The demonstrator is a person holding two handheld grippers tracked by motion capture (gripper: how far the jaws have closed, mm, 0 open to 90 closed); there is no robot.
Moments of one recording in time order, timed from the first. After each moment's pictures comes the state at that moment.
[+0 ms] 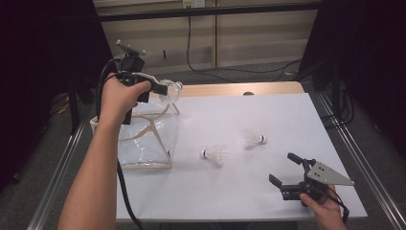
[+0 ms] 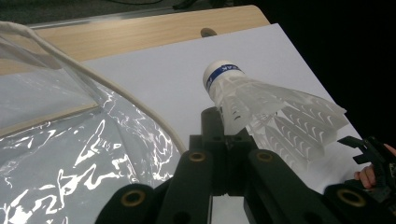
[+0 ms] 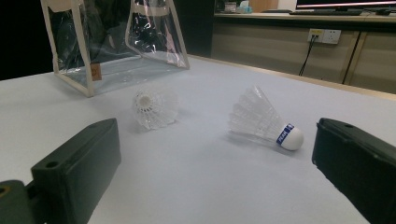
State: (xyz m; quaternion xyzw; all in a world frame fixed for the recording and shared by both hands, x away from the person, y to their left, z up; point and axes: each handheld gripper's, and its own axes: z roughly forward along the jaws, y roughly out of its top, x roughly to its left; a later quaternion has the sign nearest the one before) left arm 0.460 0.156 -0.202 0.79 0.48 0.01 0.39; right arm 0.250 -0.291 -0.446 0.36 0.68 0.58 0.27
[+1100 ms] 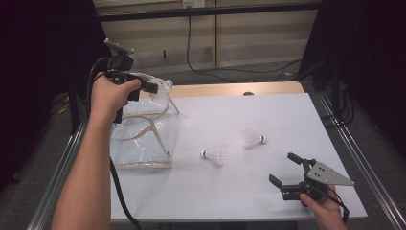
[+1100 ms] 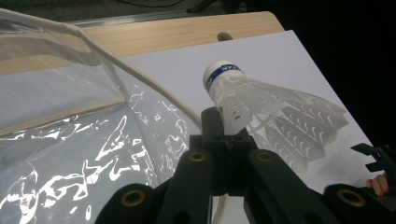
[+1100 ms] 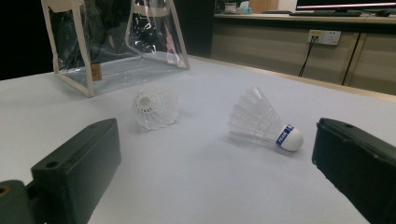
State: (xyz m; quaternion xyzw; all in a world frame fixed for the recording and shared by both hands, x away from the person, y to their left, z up) left arm 0.463 0.178 -0.199 0.77 0.50 0.03 0.38; right arm 0.250 -0.291 -0.446 0.35 0.68 0.58 0.27
